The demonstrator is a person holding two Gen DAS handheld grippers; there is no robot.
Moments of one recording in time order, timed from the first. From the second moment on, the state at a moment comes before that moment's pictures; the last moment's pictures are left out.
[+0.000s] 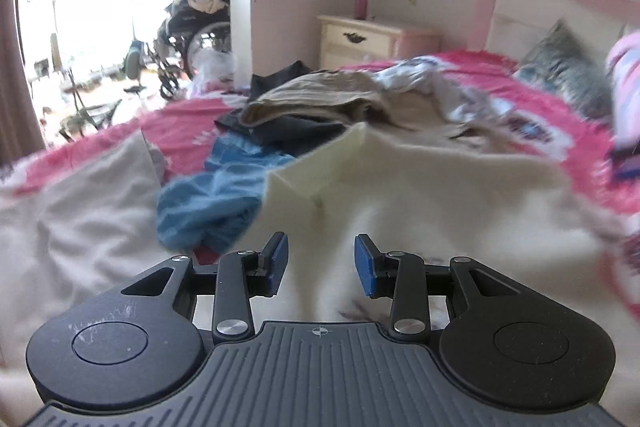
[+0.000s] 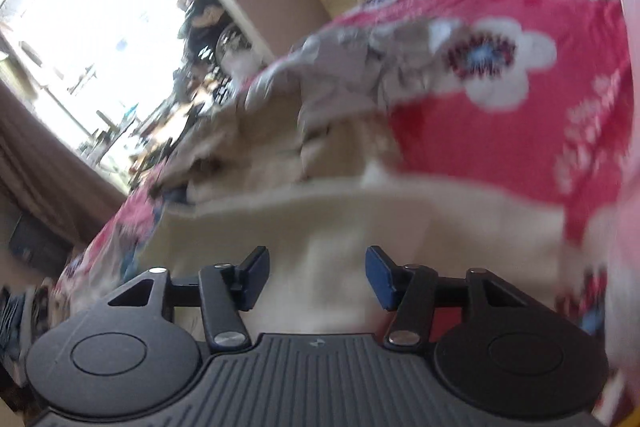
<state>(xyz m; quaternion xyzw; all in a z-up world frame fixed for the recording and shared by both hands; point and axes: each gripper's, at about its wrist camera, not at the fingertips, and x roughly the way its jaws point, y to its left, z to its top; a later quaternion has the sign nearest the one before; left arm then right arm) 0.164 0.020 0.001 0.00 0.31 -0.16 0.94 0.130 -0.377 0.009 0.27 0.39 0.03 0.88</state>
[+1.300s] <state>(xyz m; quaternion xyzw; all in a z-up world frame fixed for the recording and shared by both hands) -0.009 0.268 -0.060 0.00 0.43 0.09 0.90 0.074 -0.021 0.005 0.00 0.42 0.41 0.81</state>
